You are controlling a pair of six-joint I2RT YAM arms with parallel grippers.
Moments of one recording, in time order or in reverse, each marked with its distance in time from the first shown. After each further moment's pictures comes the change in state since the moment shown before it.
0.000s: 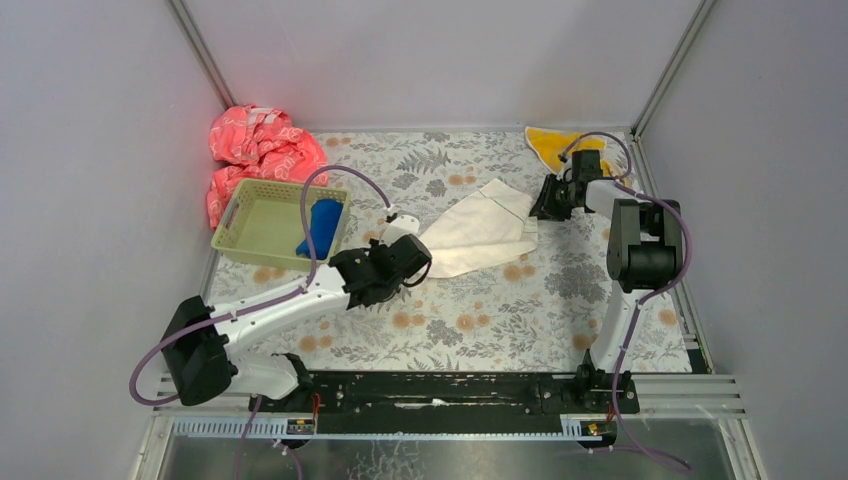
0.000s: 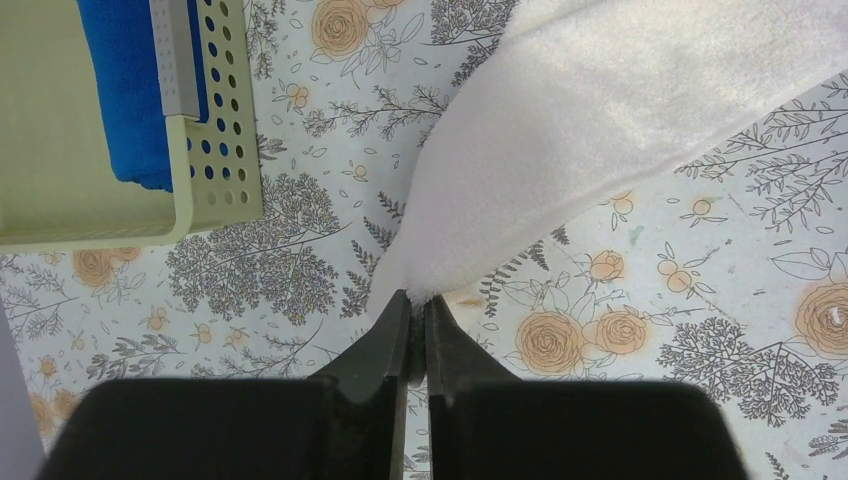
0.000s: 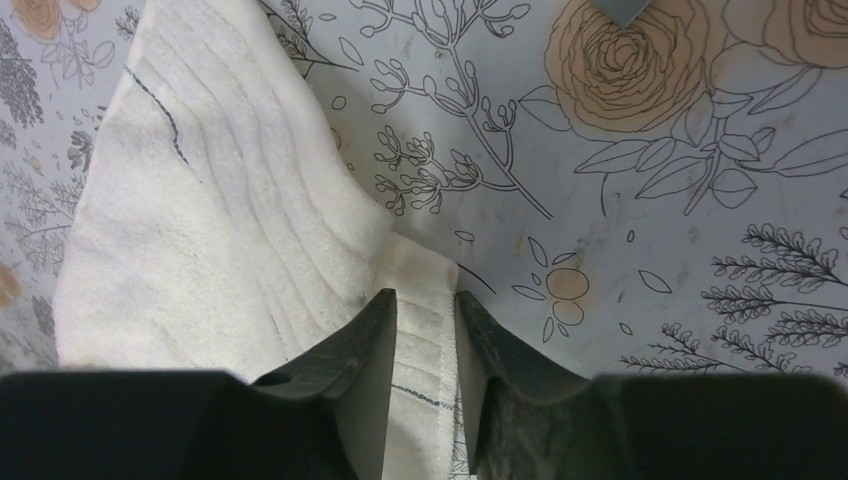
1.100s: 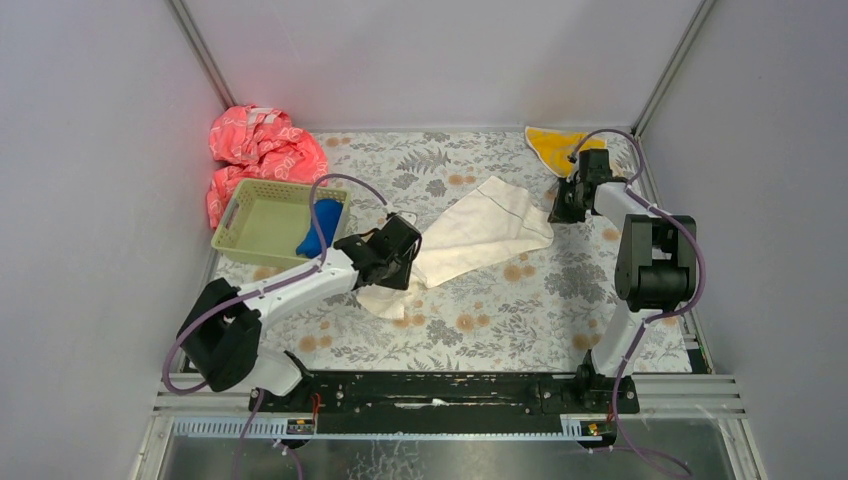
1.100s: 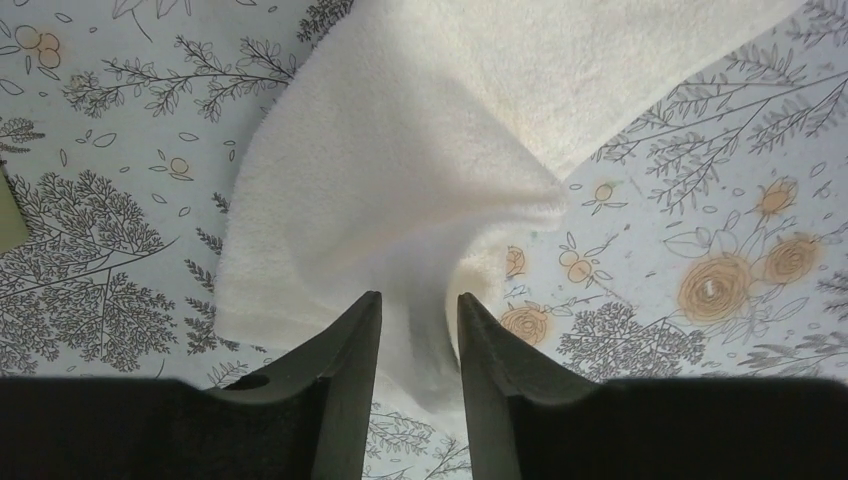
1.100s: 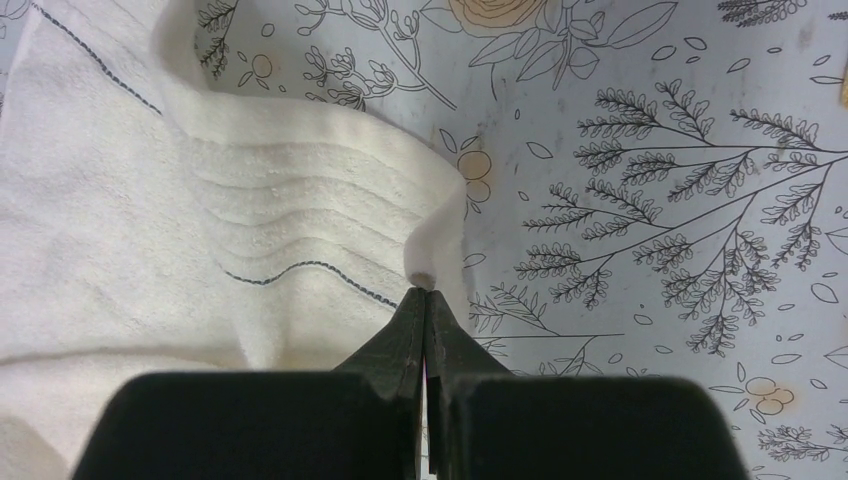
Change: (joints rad) left arm 0.187 0.116 -0.056 0.179 0.441 -0.007; right arm -0.007 -0.162 -0.069 -0.114 0.166 -0.072
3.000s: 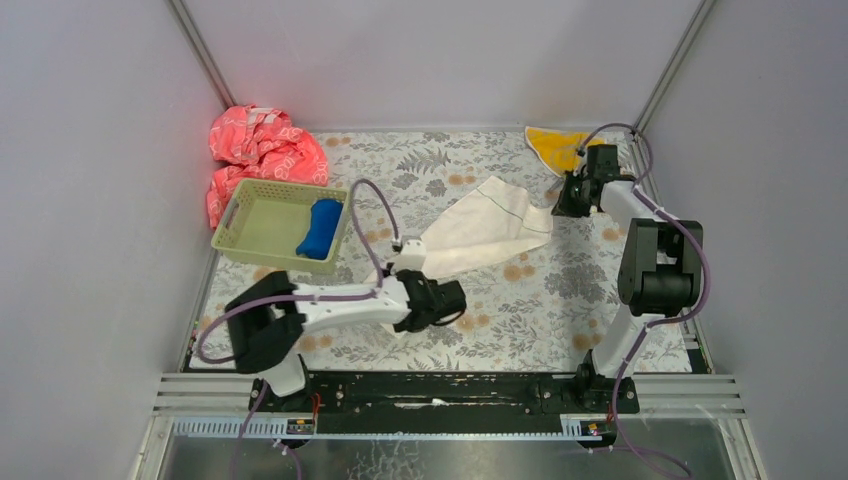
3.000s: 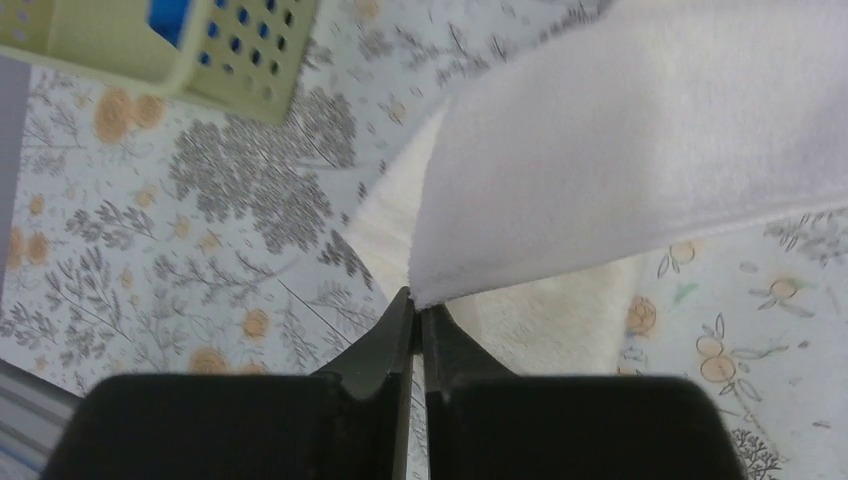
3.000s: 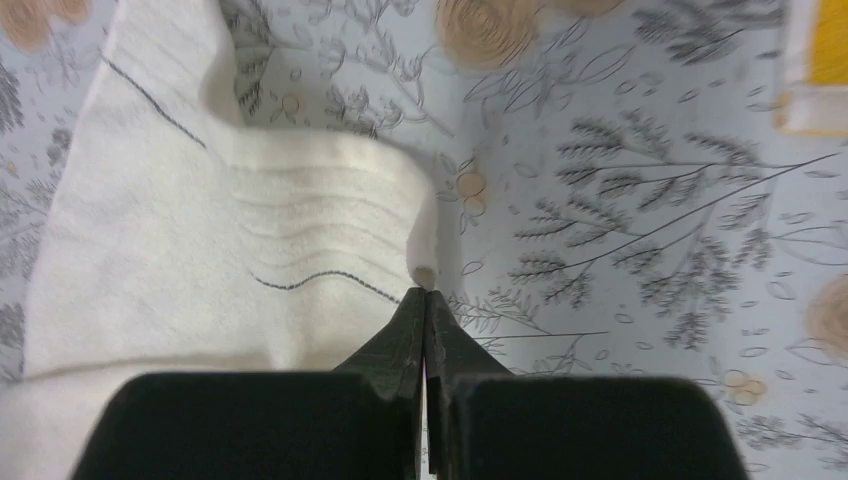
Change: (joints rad) left arm -0.401 0.261 0.114 -0.458 -0.737 -0.712; right arm -0.017 -0.034 -0.013 0.029 -0.029 0.024
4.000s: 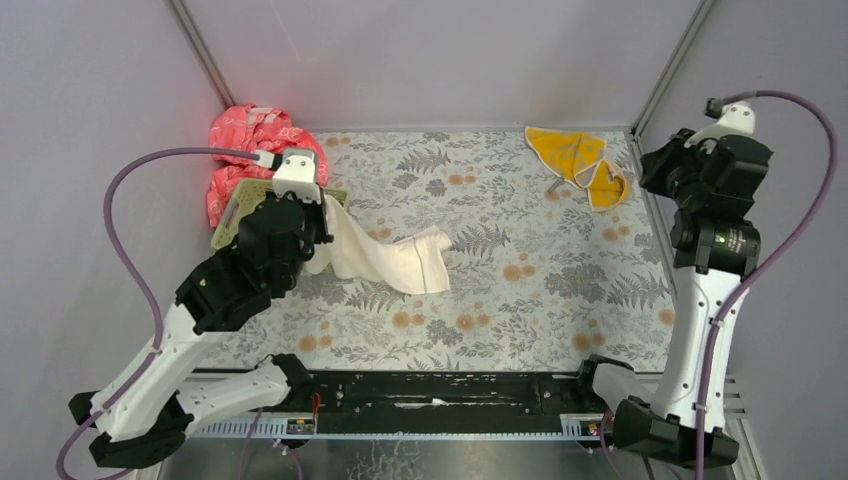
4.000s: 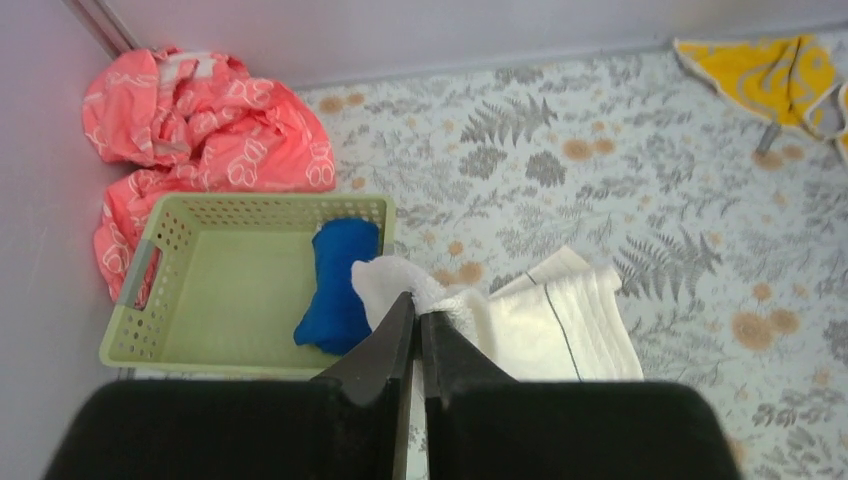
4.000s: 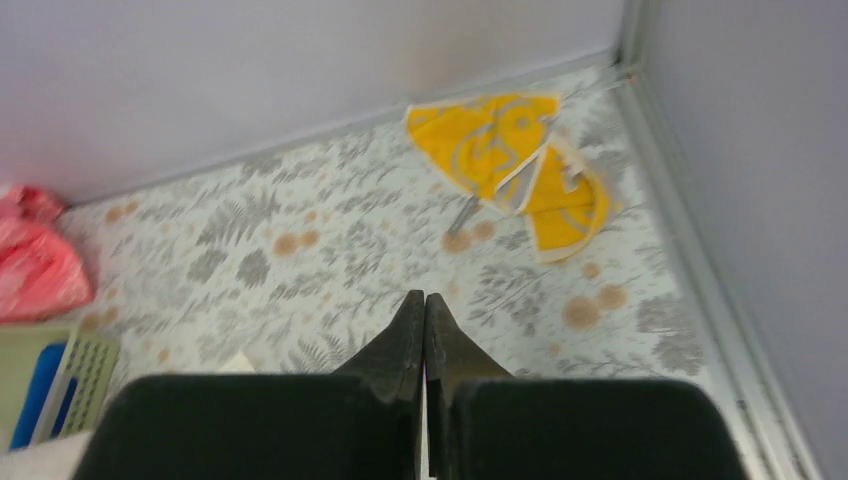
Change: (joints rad) left arm 0.346 -0.790 0.292 0.281 0.215 1.039; right arm -0.226 -0.766 0.243 -0.301 0.050 -0.035
